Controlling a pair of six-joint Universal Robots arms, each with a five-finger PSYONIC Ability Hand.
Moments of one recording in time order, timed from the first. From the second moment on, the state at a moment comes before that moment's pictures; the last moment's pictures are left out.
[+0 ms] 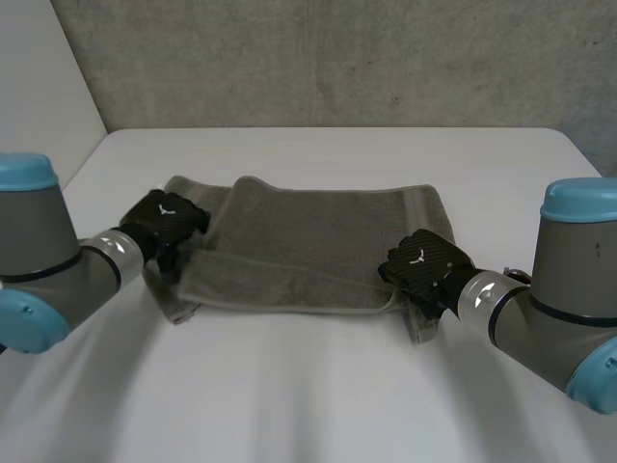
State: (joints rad) left arm 4.50 -2.10 -1.46 3.17 -1.29 3.76; right arm 1.96 -1.11 1.55 0.06 1.22 2.30; left_hand 0.58 0.58 0.57 0.57 0.57; right_hand 1.32 1.34 1.34 1.35 1.18
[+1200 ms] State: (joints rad) left arm 4.49 -1.98 -1.80 3.26 -1.36 3.57; right arm 1.95 -1.06 1.58 -0.12 1.43 2.40; left_hand 0.38 0.39 0.37 0.38 0.36; right_hand 1.33 1.34 1.34 1.35 1.18
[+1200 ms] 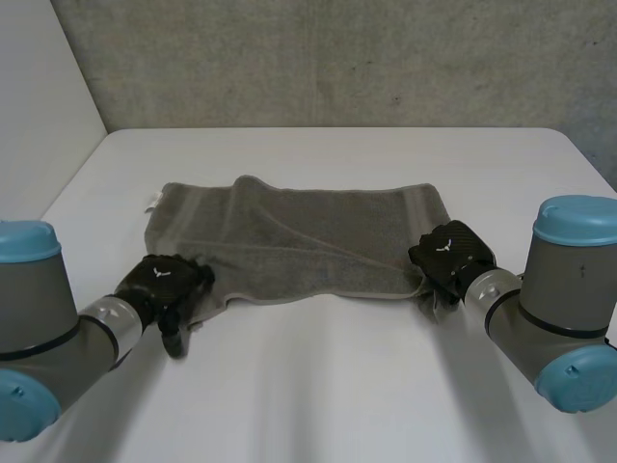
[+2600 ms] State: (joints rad) left arm 4.41 -2.14 -1.56 3.26 -1.47 3.50; right arm 1.94 -1.01 1.58 -0.13 1.44 2.39; left_hand 1.11 1.11 1.11 1.11 1.10; right_hand 1.33 1.34 1.34 1.35 1.18
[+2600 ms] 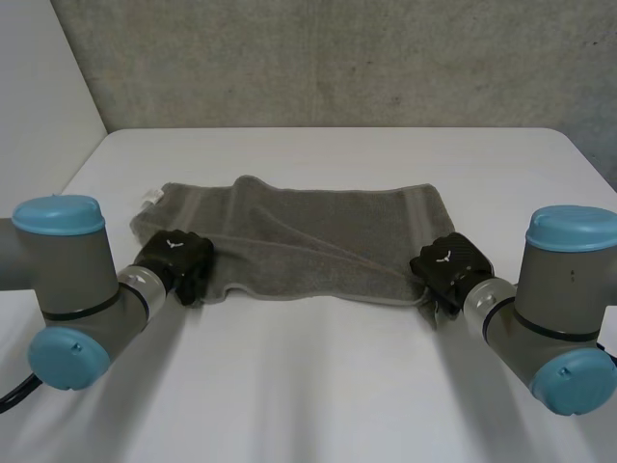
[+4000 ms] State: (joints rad) left arm 4.37 -1.91 -1.83 3.34 -1.47 3.53; right arm 1.92 -1.05 1.58 -0.04 1.44 2.48; left_hand 0.68 0.68 0.68 0.69 0.67; right_hand 0.82 0.84 0.83 0.84 0.66
